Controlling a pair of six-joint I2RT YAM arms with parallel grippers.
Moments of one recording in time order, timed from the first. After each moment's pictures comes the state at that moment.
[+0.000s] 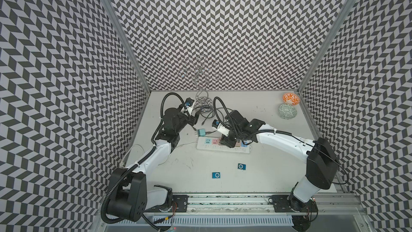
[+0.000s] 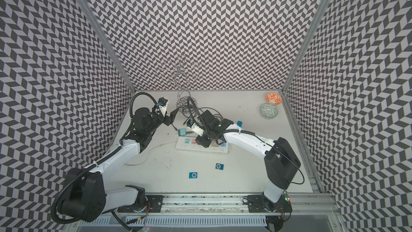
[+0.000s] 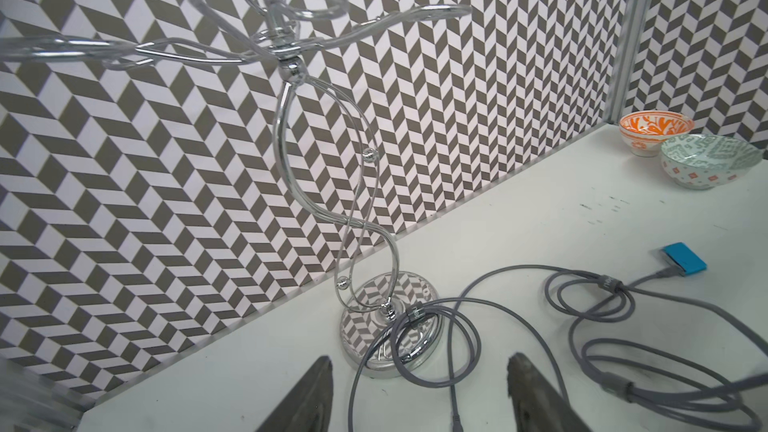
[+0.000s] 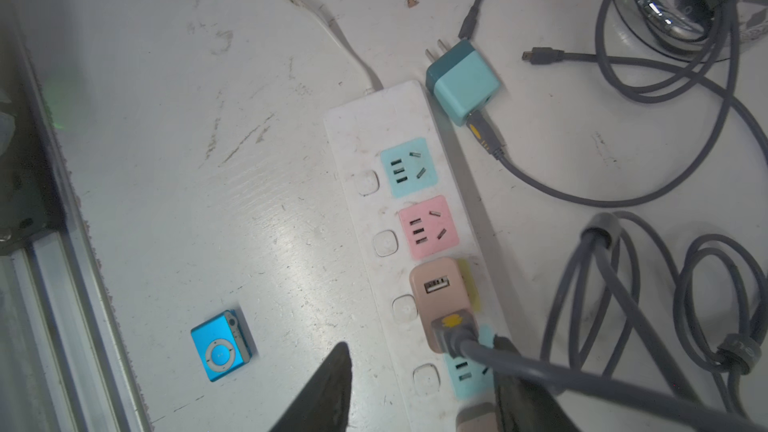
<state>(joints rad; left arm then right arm) -0.24 1.27 0.74 0.36 0.26 0.25 0.79 1.67 1.31 -0.62 -0.18 -0.28</state>
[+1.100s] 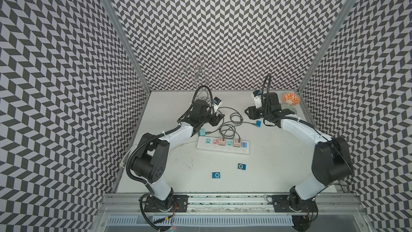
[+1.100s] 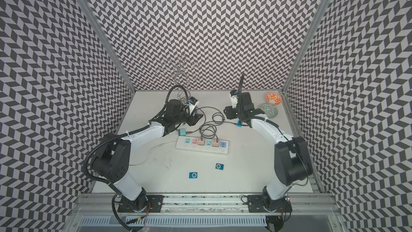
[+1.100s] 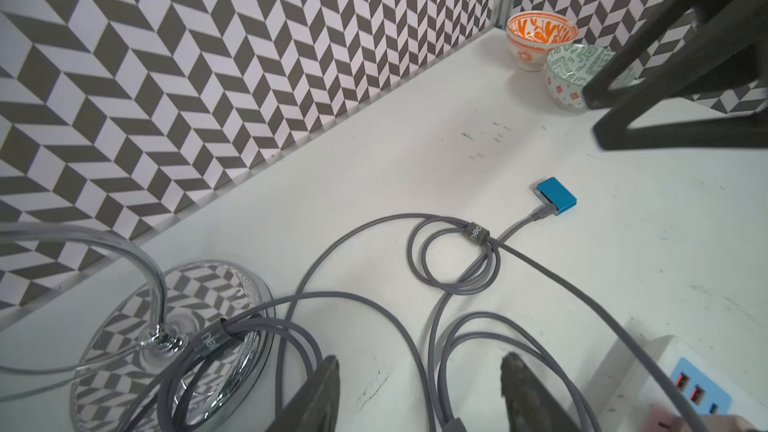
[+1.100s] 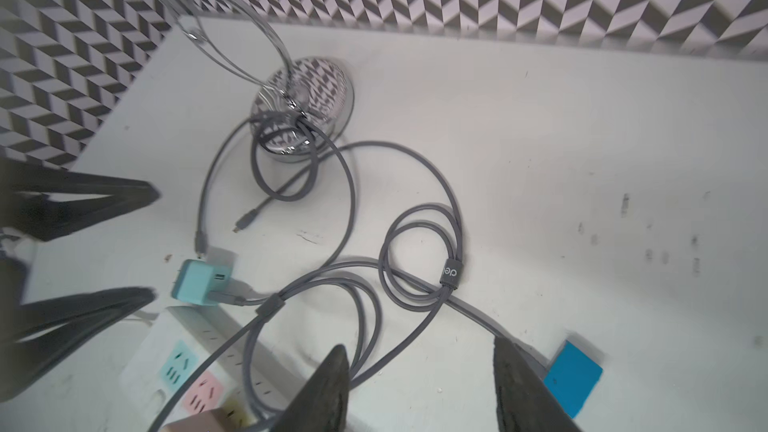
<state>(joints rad) -0.46 1.69 1.08 0.12 0.31 0.19 0.31 1.73 1.27 -0.29 -0.24 0.11</state>
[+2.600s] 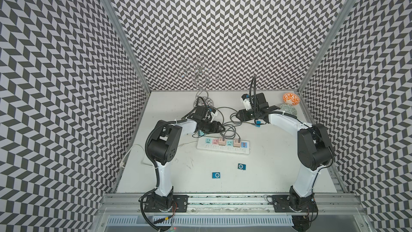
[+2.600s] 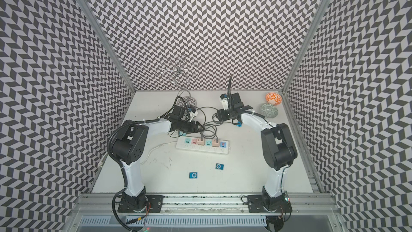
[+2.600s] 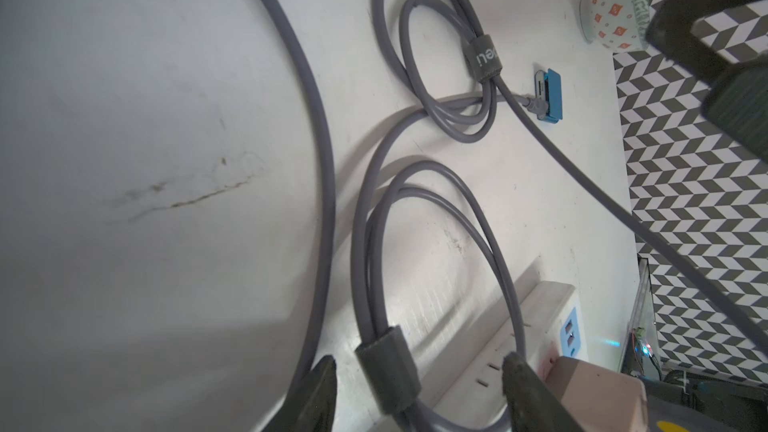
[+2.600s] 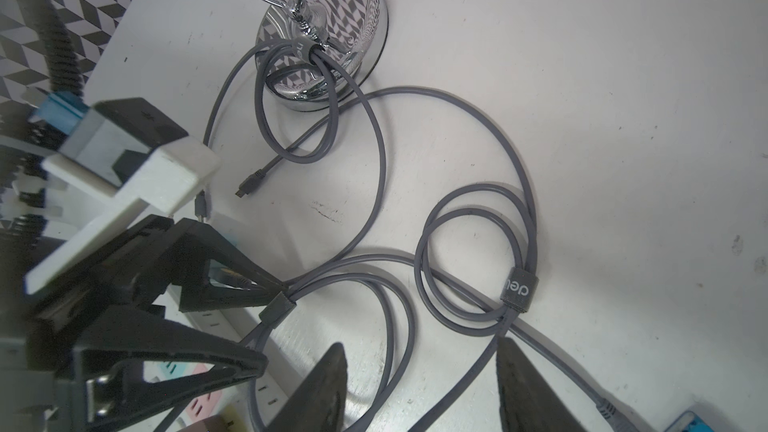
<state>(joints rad) -0.40 1.98 1.17 -0.13 0.69 -0.33 0.36 1.86 1.35 -0.34 -0.31 0.08</state>
